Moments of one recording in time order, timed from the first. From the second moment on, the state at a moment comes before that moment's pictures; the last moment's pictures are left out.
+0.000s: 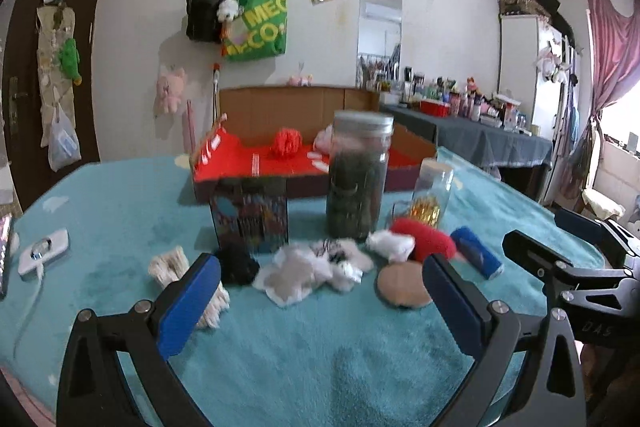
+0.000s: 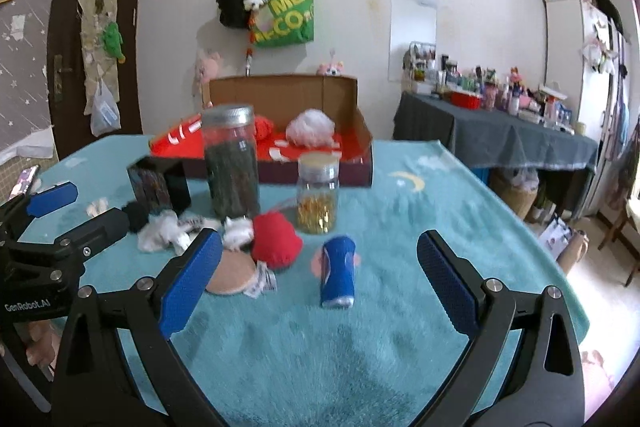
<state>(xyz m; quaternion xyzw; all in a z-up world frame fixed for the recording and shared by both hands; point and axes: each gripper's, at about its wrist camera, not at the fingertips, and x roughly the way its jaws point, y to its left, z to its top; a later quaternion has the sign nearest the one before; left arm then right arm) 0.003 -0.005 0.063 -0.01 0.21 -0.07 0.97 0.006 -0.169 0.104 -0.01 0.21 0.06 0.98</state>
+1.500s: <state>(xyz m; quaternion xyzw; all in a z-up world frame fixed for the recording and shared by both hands) 0.055 0.074 0.062 0.00 0.32 -0.01 0.95 0.090 -0.166 0.085 0.01 0.34 0.09 0.94</state>
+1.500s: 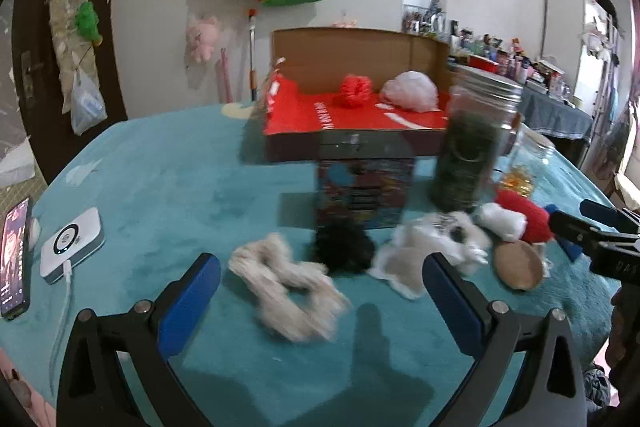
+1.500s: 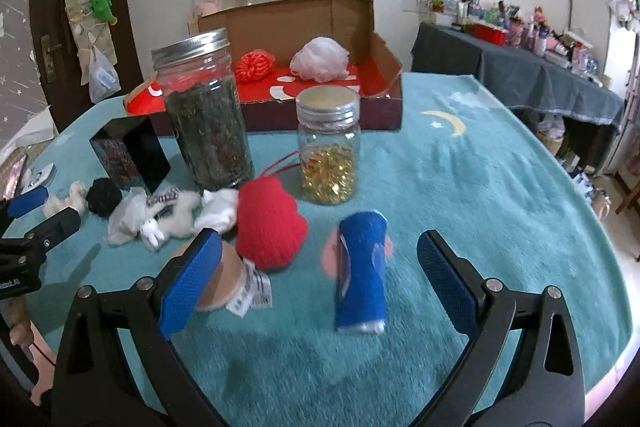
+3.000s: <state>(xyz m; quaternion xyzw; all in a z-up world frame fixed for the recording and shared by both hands) 0.105 0.002 0.069 -0.05 0.38 -0.22 0.90 0.113 -0.169 0.102 0.11 0.36 0.27 0.89</state>
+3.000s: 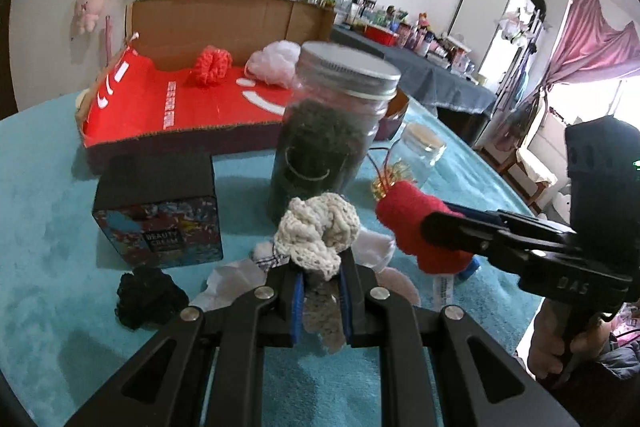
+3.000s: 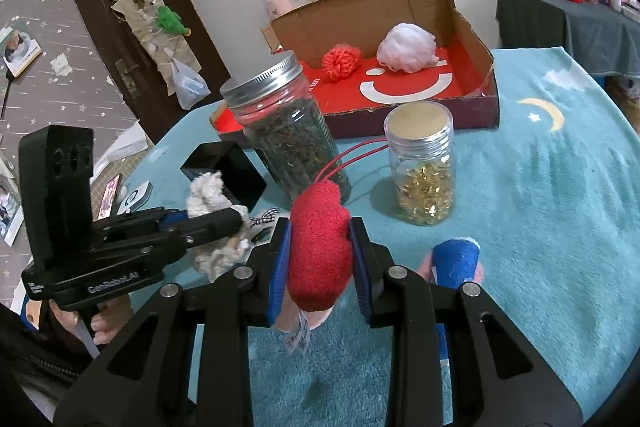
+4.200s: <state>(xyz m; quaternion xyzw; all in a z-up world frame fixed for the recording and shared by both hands) 0.123 0.155 0.077 -0.14 0.41 -0.13 0.89 0.135 -0.271 0.089 0.23 0.40 0.27 0.84</state>
